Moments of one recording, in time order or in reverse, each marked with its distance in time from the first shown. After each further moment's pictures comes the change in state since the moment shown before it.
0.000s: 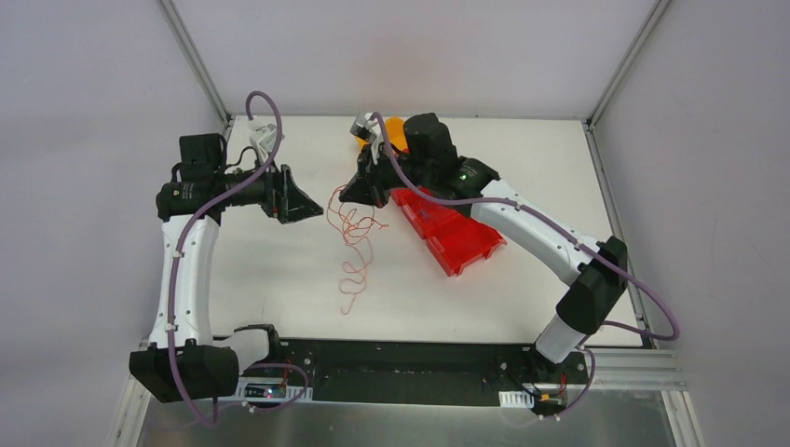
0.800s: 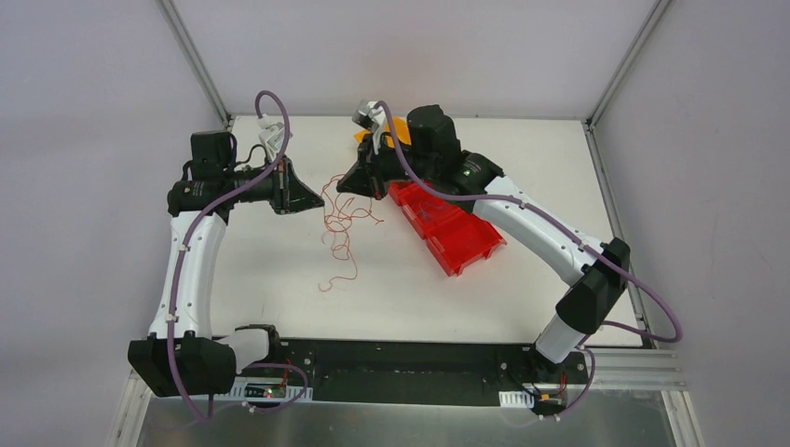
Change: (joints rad) left arm -0.090 0.021 -0.053 0.149 0.027 -0.050; right arm -0.002 0.002 0.072 -0.002 0.013 0.034
